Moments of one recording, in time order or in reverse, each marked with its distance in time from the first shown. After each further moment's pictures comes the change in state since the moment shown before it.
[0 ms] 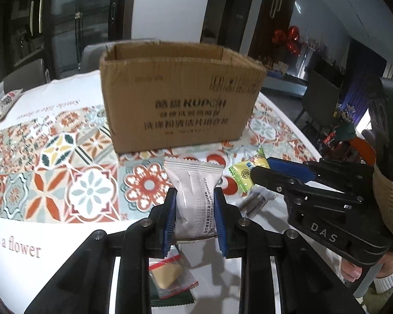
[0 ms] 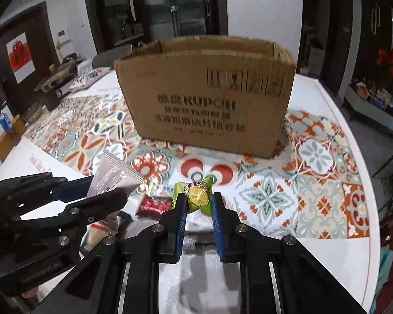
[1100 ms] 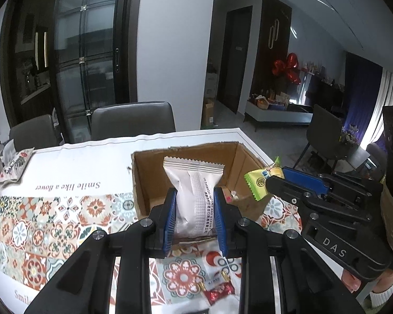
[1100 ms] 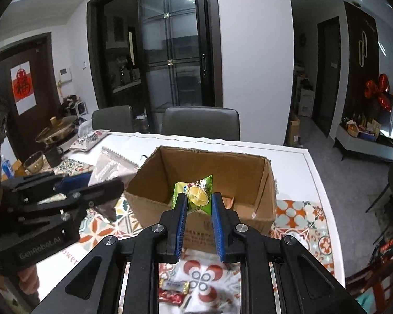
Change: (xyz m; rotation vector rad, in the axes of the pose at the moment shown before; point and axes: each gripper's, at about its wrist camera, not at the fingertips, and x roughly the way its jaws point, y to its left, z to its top) left arm -0.040 0.028 0.140 0.055 -0.184 0.037; right arm -0.062 0.007 0.129 -0.007 -0.252 -0.043
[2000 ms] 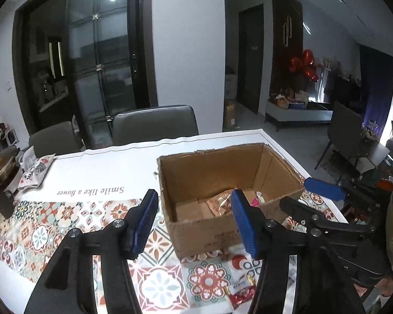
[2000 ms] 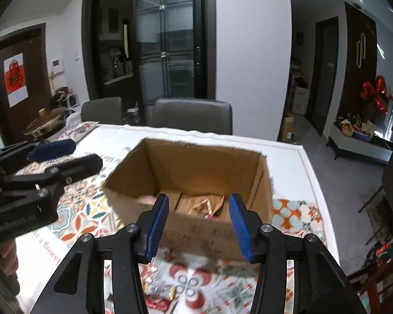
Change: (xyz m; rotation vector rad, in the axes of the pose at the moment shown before) left arm -0.008 0.002 -0.010 0.024 -0.025 0.147; right arm 0.024 -0.005 -0.010 -0.012 0.032 -0.037
